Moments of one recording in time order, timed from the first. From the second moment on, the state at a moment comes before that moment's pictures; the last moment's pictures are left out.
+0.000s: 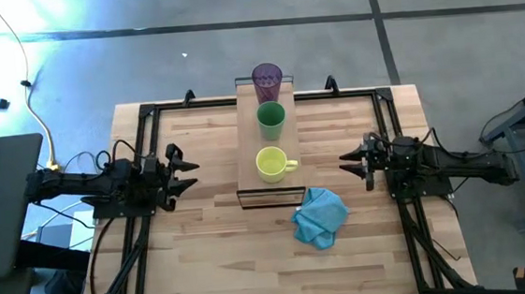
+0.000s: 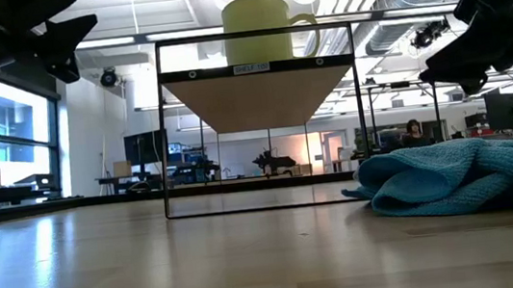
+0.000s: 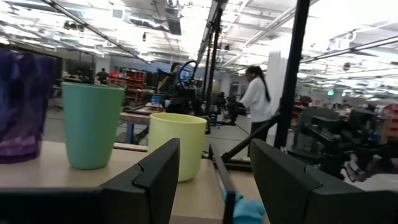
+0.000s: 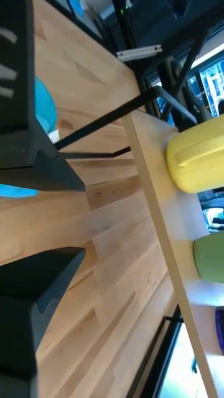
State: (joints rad) left arm 0.07 0.21 0.01 0.45 -0.02 -0.11; right arm -0.14 0.10 0.08 -0.21 -0.01 0.23
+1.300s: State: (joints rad) left arm 0.07 0.21 0.01 0.12 0.09 -0.26; right arm 0.04 0.10 0.10 -0.27 0.01 0.16
